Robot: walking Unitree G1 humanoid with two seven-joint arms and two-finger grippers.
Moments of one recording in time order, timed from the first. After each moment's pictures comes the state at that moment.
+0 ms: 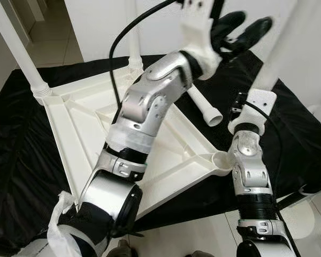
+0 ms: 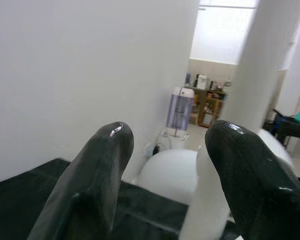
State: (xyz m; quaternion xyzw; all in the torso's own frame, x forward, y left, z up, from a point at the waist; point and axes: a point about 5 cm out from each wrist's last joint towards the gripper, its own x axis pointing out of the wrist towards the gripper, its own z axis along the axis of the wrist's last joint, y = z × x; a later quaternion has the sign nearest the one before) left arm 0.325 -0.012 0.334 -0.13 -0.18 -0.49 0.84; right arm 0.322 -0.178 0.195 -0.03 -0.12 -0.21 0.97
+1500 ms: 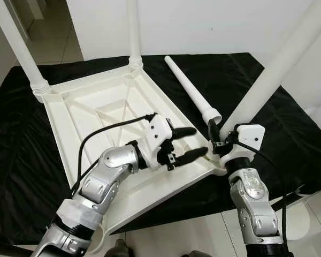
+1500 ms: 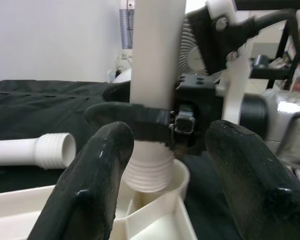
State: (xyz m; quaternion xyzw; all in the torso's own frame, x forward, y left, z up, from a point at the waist) left arm 0.260 0.042 0.185 0.02 -0.09 -0.61 0.79; right arm 0.261 -0.151 0.163 0.00 -0.12 0.05 0.99
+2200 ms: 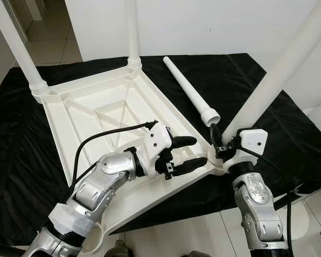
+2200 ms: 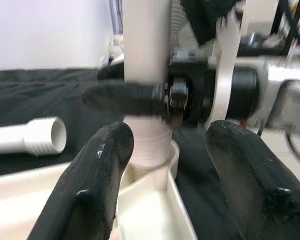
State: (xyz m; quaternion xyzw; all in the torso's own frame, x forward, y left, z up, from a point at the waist) left arm 0.254 0.044 0.170 0.07 -0.08 -0.62 0.78; right arm 0.256 -0.160 0.155 -0.01 -0.11 0.05 0.99
